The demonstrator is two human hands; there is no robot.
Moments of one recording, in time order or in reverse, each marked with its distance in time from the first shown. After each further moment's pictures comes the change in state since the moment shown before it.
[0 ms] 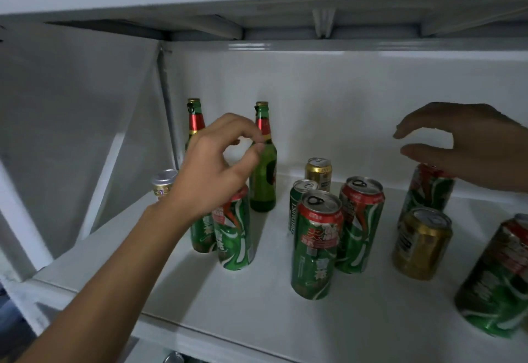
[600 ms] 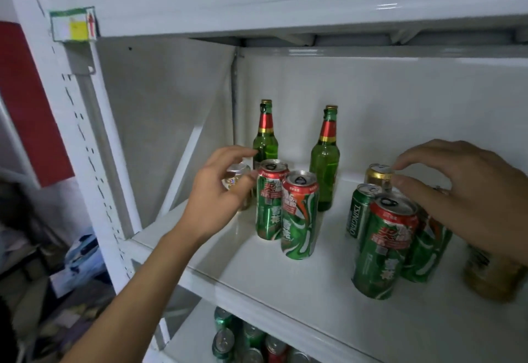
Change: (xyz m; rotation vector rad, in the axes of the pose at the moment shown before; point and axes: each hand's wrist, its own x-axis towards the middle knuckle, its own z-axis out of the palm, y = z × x) left_hand -0.085 -0.043 -0.074 0.013 0.099 -0.363; right_hand 0.009 -0.100 0.070 0.047 0.157 0.003
